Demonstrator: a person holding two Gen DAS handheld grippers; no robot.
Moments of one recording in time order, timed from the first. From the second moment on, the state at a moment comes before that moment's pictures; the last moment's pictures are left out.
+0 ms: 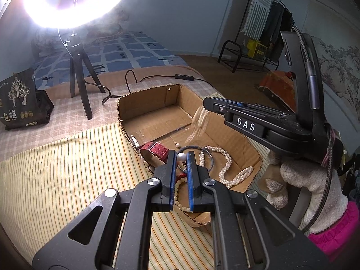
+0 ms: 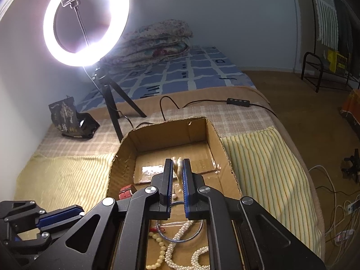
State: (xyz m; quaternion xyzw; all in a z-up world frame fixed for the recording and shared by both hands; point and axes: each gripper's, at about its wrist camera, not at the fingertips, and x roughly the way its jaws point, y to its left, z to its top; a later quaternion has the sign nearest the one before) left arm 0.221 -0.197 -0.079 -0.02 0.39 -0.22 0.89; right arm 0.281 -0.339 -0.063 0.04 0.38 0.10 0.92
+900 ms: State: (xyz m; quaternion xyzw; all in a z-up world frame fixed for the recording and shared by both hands) left arm 0.205 -0.184 -0.058 -0.02 0.37 -0.20 0.91; right arm 0.262 -0.337 -0.034 0.02 0.37 0.05 0.93
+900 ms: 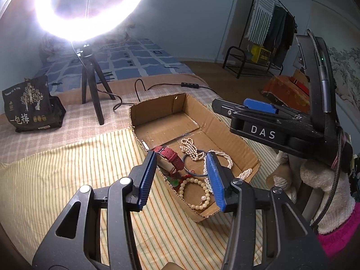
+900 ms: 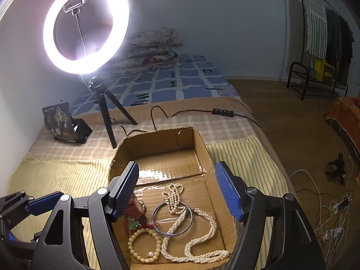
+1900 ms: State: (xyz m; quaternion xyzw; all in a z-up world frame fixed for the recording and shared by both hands) left arm 0.129 -0.131 0.010 0.01 0.29 -0.16 0.94; right arm 0.179 -0.308 0.038 -0.03 0.30 0.03 0.95
